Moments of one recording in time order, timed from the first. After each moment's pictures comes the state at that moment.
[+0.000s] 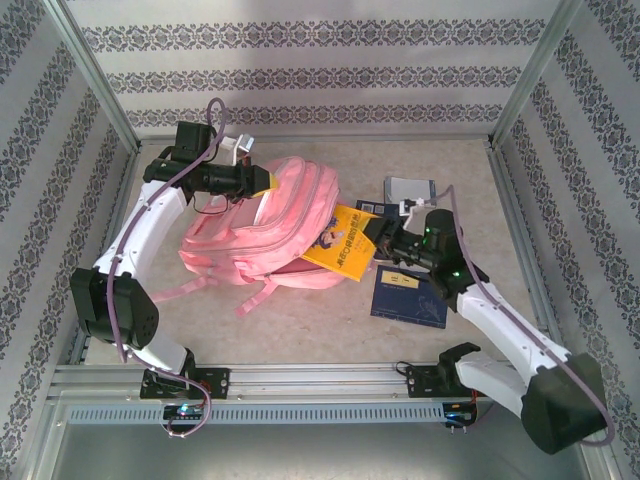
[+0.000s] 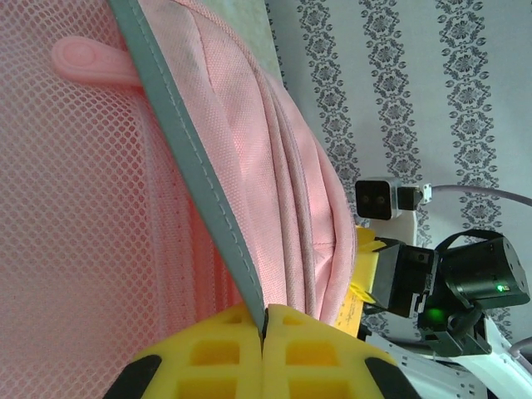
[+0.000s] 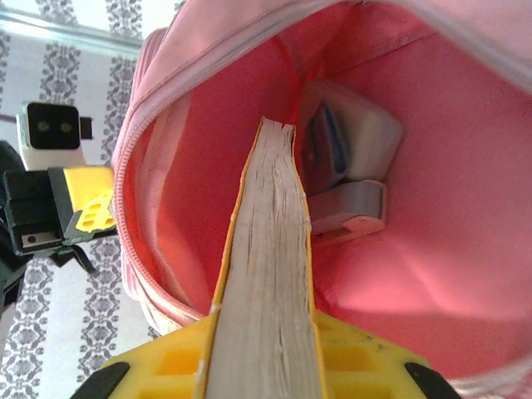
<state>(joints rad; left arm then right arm) -0.14 1.58 1.51 -0.75 0.96 -0.46 0.37 1.03 0.60 0.15 -0.60 1.18</state>
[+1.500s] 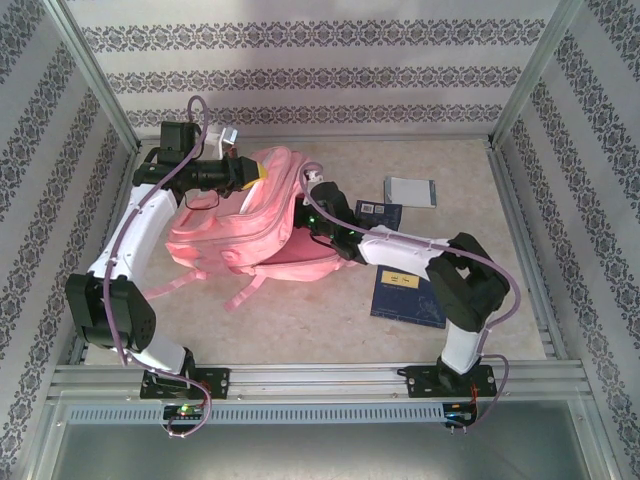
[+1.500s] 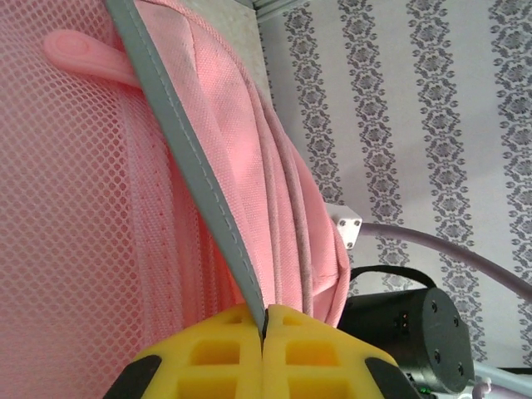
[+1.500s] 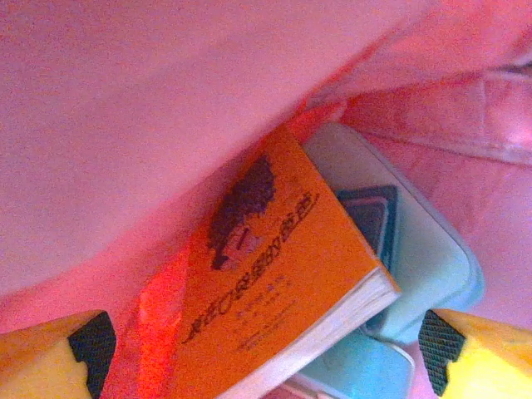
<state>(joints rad) -0.07 1.54 1.47 -0.62 0.97 -0.58 0.75 1.78 1.14 0.32 -0.13 0.74</state>
